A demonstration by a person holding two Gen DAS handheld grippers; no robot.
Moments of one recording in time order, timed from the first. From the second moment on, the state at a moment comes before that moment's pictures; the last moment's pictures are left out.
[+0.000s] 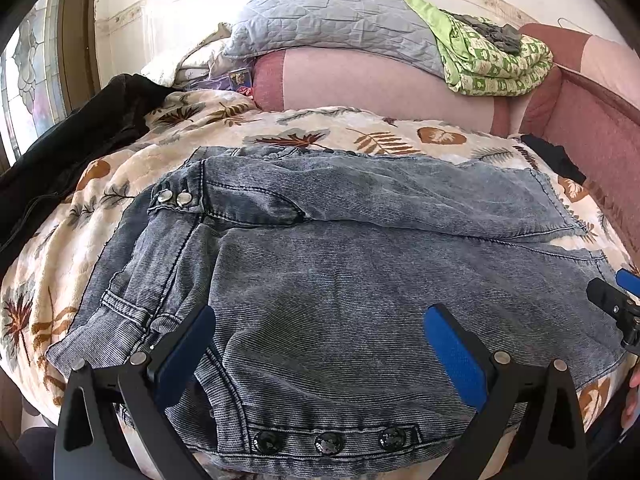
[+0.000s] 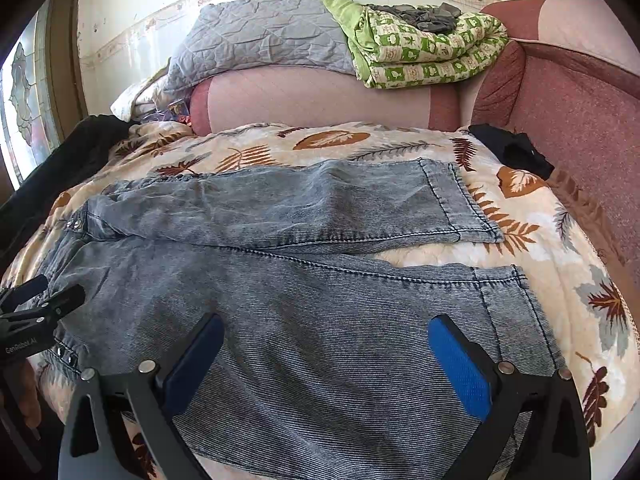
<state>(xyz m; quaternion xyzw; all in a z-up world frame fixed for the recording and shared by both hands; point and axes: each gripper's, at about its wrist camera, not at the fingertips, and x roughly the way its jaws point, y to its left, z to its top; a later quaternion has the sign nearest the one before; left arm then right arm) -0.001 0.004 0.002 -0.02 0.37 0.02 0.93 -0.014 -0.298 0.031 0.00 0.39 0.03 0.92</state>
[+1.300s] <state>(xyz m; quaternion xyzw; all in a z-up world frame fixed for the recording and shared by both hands) -0.002 0.004 0.001 -0.02 0.37 0.02 0.93 -0.013 -0.300 0.034 0.00 0.38 0.03 0.92</state>
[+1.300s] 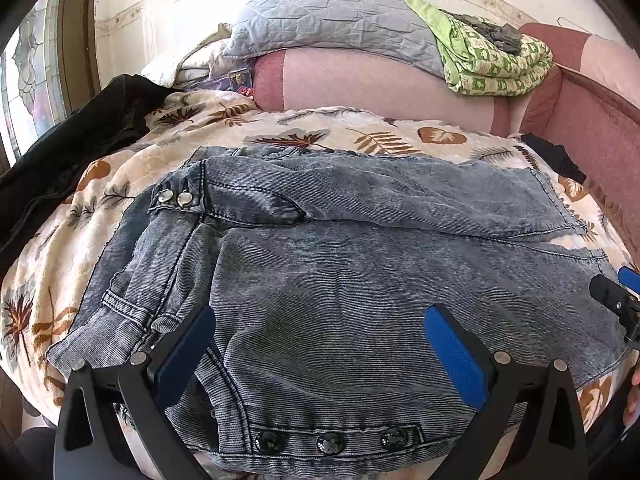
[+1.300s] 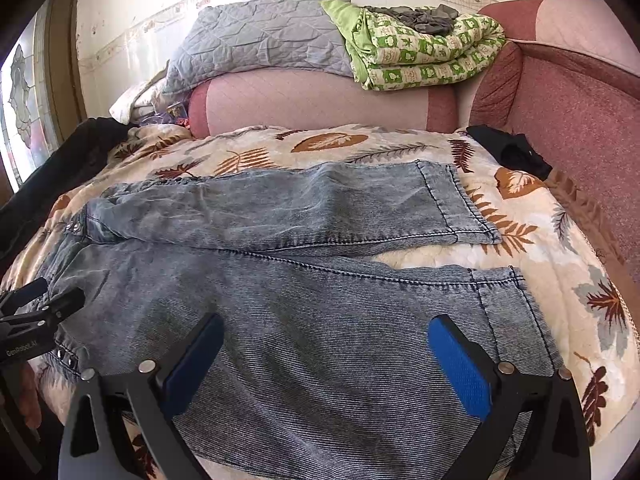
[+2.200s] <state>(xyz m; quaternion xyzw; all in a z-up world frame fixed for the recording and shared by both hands) -0.003 0.006 0.002 -0.02 0.37 0.01 0.93 -0.014 -0.299 0.032 0.00 0.38 0.03 0.92</state>
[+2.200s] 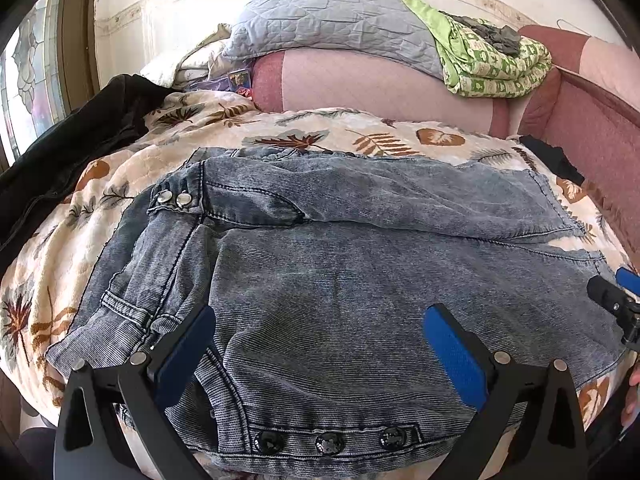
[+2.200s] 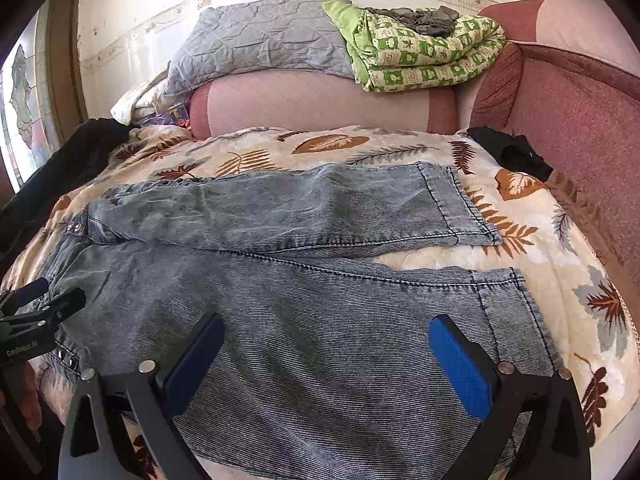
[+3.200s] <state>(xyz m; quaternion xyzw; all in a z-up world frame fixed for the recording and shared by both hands) -0.004 0.142 -0.013 -0.14 0.45 0.09 0.88 -0.016 -0.494 0.001 0.20 0.61 -0.02 0.77</state>
